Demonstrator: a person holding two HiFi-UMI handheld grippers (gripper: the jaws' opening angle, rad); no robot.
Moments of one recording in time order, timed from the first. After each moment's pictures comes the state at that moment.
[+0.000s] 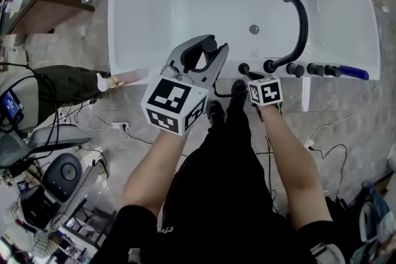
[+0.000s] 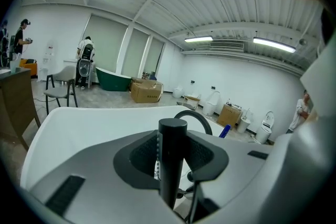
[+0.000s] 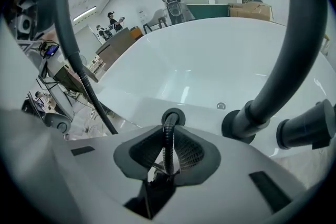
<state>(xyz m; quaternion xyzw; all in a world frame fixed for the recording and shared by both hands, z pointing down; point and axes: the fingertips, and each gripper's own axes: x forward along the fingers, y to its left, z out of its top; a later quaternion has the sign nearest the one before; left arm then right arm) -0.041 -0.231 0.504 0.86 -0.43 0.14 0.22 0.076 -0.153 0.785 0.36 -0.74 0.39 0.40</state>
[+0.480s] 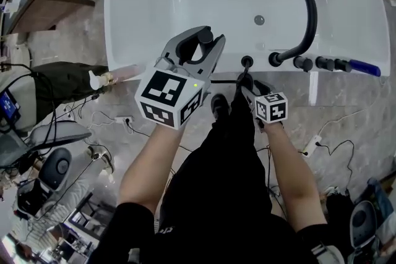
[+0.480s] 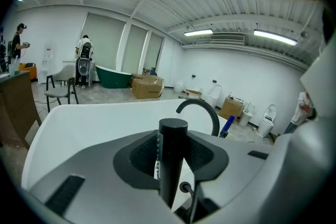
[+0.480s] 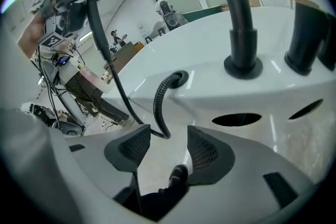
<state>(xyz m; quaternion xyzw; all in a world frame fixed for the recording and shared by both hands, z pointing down) -0.037 -0.235 0.548 0.86 -0.43 0.17 0.22 0.082 -0.083 0.834 0.34 -0.77 0.44 0.31</state>
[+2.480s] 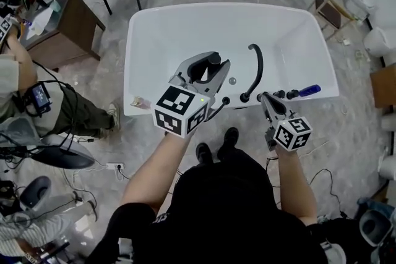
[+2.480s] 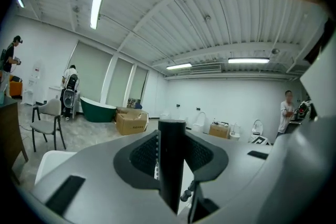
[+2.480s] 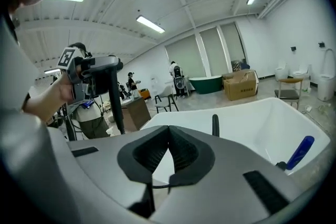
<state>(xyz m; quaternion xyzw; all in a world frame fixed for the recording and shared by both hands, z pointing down) -0.041 -0.152 0.250 0.91 -0.40 0.03 0.11 0.121 -0.105 0.404 0.45 -0.86 0.22 0.12</state>
